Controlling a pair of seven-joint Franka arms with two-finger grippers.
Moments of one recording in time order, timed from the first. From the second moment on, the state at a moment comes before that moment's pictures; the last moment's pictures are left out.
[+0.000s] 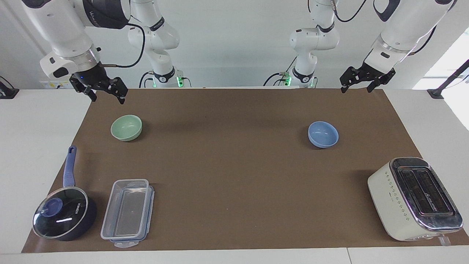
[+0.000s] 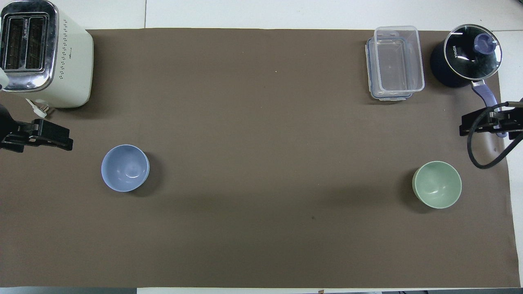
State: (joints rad) left arm -0.06 -0.04 -0.05 -1.59 -0.03 1.42 -0.07; right arm -0.06 -0.03 0.02 -1.64 -0.04 1.55 0.07
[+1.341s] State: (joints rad) left arm 0.01 0.00 -0.04 -2.26 -0.03 2.16 0.25; right arm -0.28 -0.28 0.00 -2.37 -0.04 2.12 -0.22
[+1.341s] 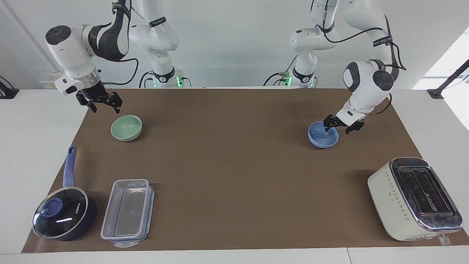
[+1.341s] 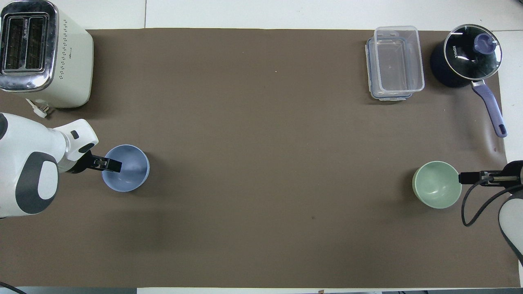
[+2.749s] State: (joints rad) left arm -0.07 0.10 -0.05 -2.03 -0.08 2.00 0.13; right arm -0.35 -0.11 0.00 -2.50 0.01 2.39 -0.32
